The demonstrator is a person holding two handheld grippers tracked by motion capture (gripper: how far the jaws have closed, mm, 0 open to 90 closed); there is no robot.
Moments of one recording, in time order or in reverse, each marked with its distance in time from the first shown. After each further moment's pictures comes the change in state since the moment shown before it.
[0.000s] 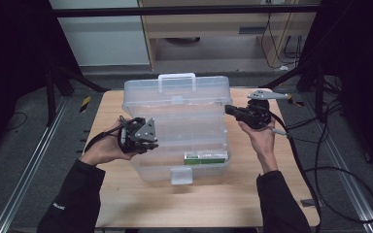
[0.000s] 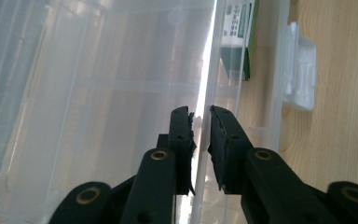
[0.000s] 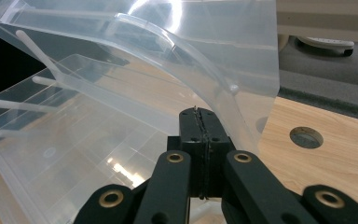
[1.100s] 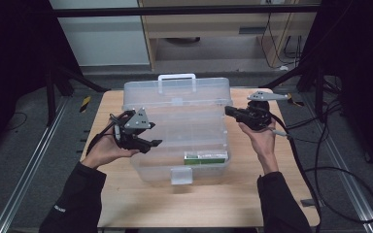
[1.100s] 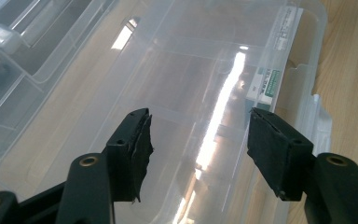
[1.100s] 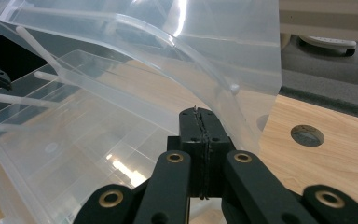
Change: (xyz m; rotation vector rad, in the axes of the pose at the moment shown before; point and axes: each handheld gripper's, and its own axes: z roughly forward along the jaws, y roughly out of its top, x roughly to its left) left arm 0.005 -0.010 -0.006 -0.197 0.088 -0.231; right arm 0.001 -0.002 -0.002 0.005 0.006 -0.010
